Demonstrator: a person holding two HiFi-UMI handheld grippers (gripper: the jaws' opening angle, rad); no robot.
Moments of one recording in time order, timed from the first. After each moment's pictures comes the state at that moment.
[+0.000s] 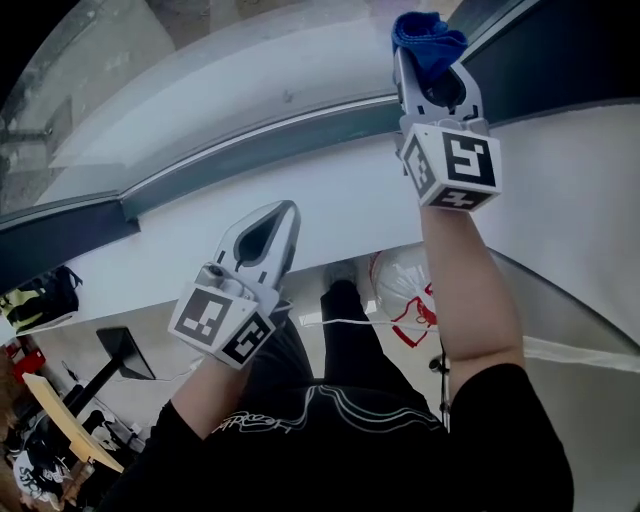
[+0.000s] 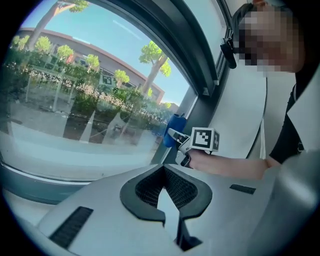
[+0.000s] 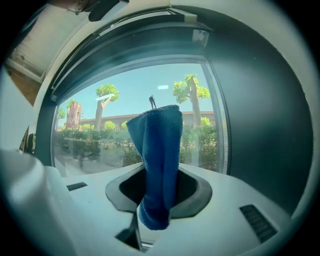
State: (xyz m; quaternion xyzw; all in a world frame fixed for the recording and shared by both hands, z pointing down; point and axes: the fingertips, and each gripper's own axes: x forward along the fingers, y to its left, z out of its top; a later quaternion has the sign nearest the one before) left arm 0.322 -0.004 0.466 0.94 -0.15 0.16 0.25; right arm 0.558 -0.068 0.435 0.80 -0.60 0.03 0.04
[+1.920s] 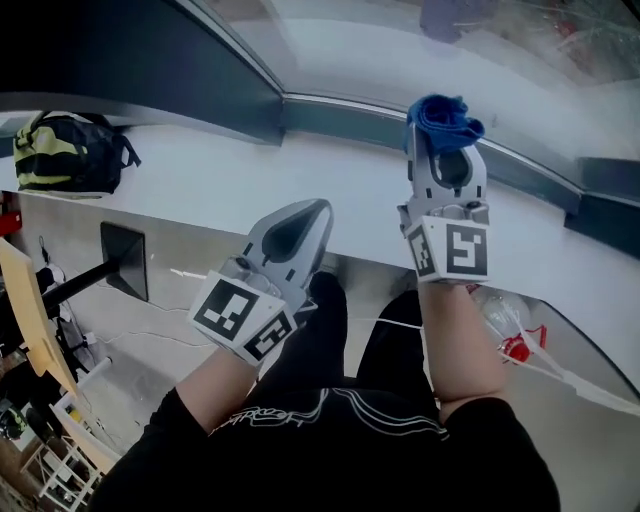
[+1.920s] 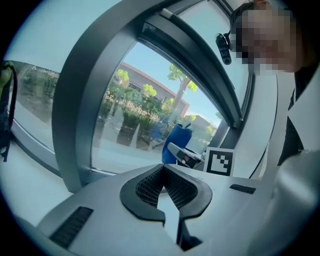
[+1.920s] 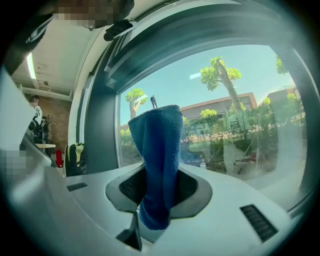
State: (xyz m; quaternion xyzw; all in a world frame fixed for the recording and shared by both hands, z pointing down) left arm -0.055 -0.136 0.468 0.90 -0.31 0.11 0.28; right arm 0.089 -0.210 0.470 0.66 -0.75 0.06 0.01
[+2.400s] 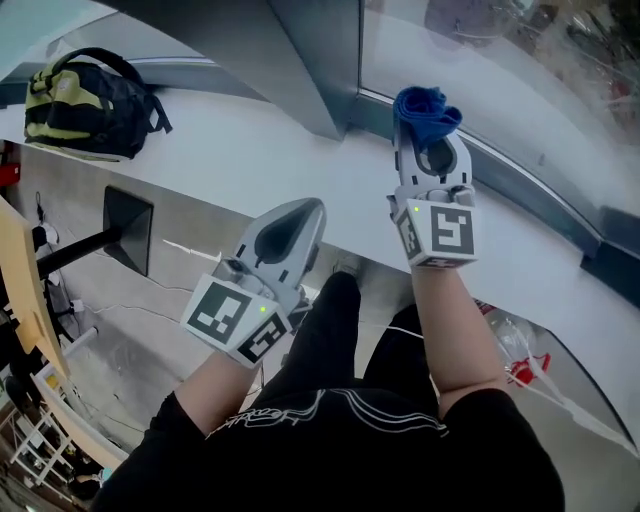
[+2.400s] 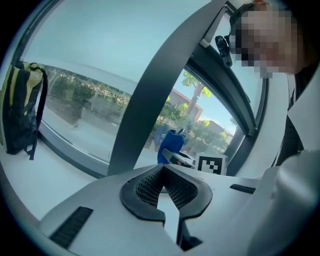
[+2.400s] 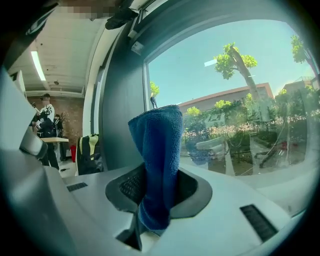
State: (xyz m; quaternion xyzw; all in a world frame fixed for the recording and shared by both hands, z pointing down) left arm -0.199 -0.176 0.485 0.87 -0.39 0.10 0.29; right arm -0.074 -0.284 0.517 0.60 -0.80 0.09 0.04
